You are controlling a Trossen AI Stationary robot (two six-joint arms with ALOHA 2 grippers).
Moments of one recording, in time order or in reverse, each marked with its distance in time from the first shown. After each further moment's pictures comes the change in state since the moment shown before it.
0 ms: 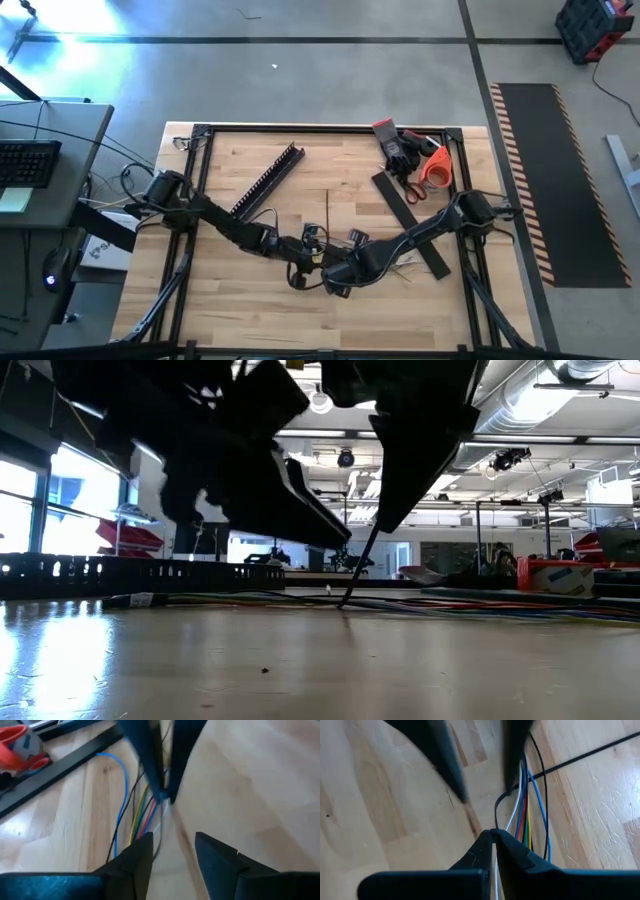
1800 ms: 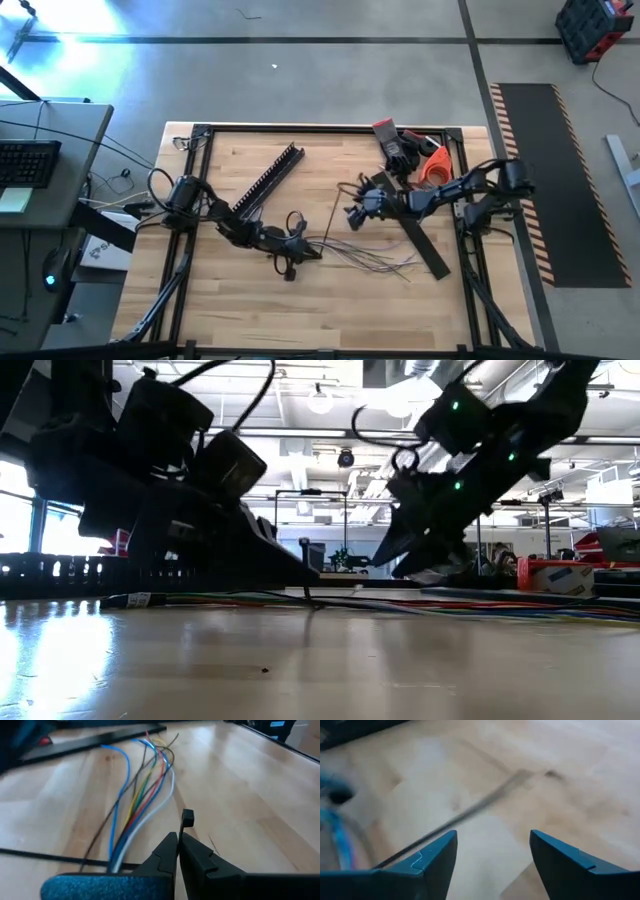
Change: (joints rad) left arm 0.064 0.181 -0.259 0.644 0.160 -0.172; right arm -0.449 -0.405 -1.003 1.214 -0.015 -0.055
